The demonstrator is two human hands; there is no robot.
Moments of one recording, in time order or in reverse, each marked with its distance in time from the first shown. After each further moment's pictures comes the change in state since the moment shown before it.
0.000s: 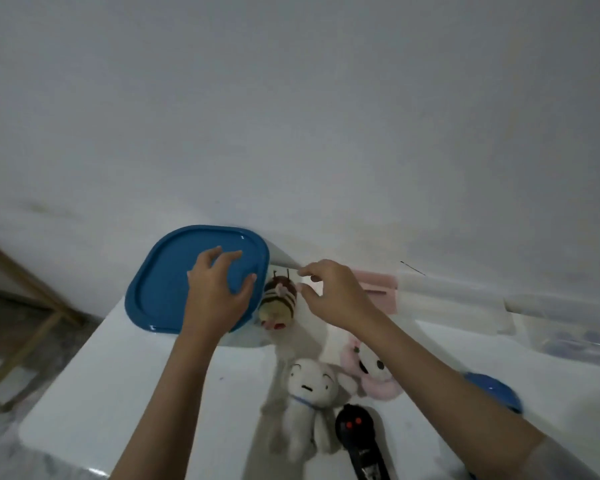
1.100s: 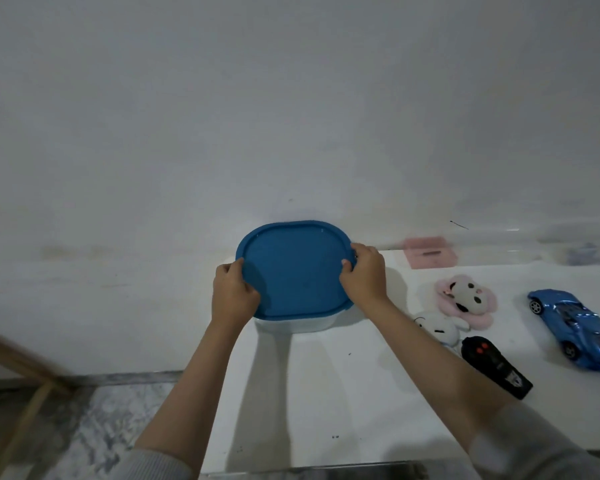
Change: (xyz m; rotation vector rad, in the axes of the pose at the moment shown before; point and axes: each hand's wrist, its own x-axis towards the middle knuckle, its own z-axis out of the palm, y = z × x) left_hand 0.055 -0.165 -0.081 -0.129 -0.256 0.008; right_hand 0.037 -0.105 0.142 0.038 0.562 0.527
